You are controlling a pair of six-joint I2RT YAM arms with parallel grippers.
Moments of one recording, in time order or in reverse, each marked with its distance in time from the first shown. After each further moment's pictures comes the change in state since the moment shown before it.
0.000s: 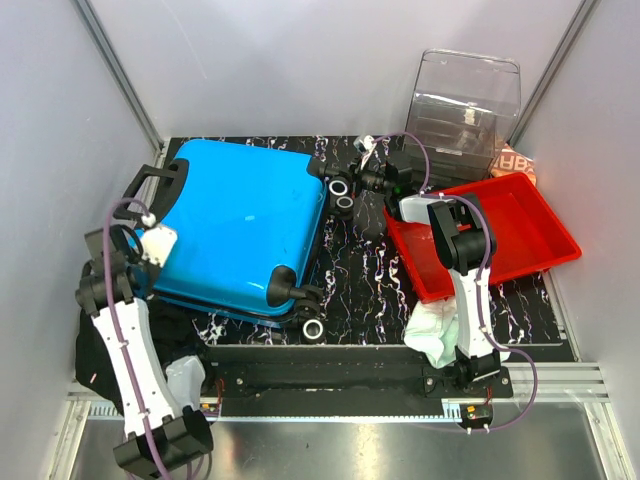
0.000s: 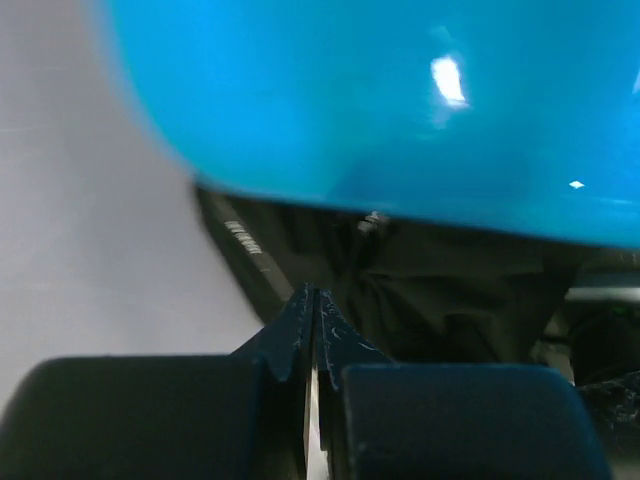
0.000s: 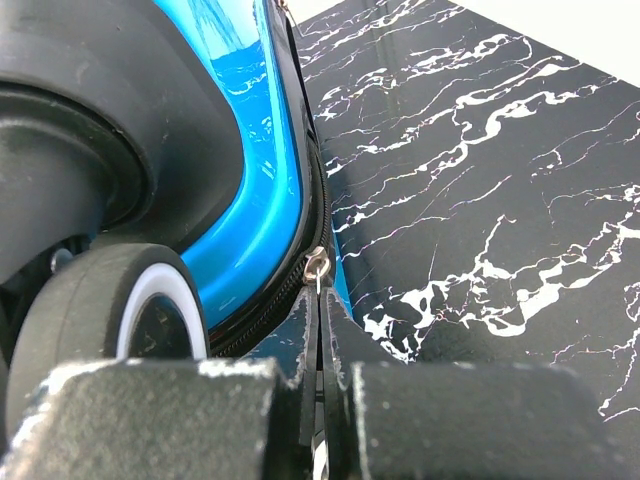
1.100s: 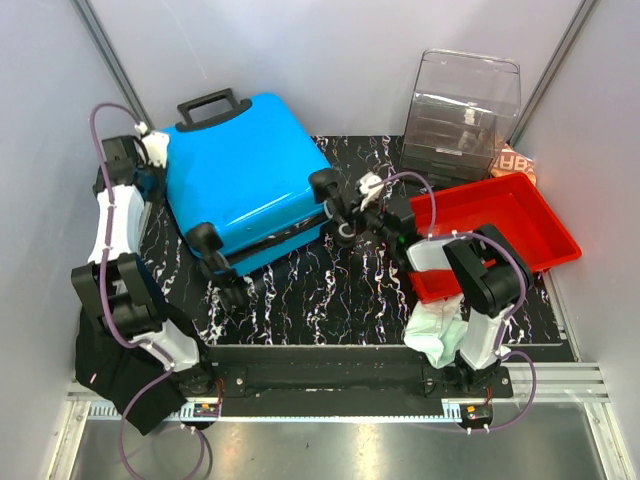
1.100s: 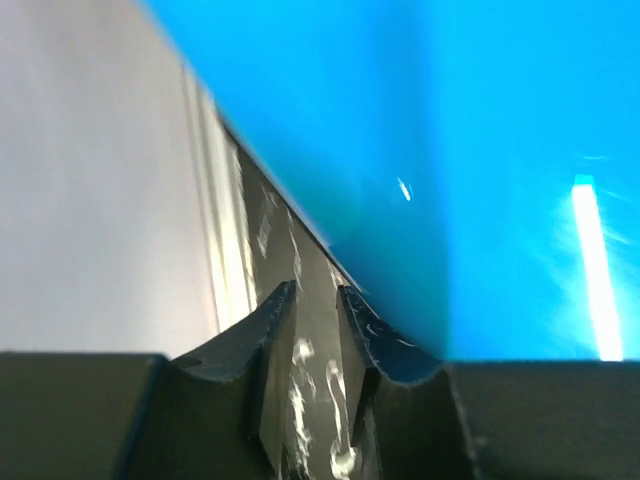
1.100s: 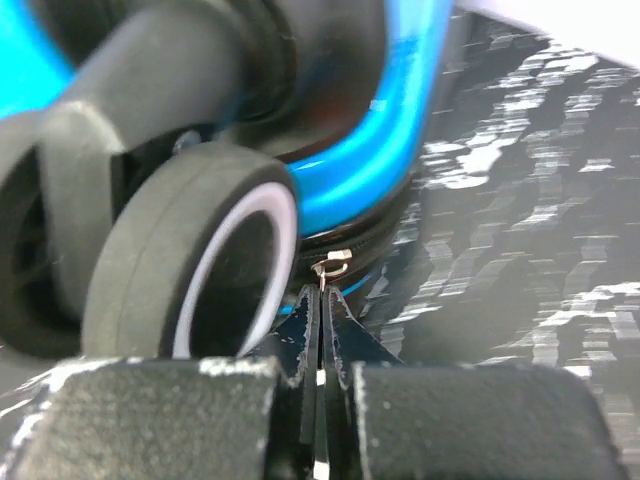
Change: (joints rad) left arm -0.130 0.769 0.298 0.613 0.163 -0.353; right arm 0.136 -0.414 -0.607 0.109 0.534 -0.188
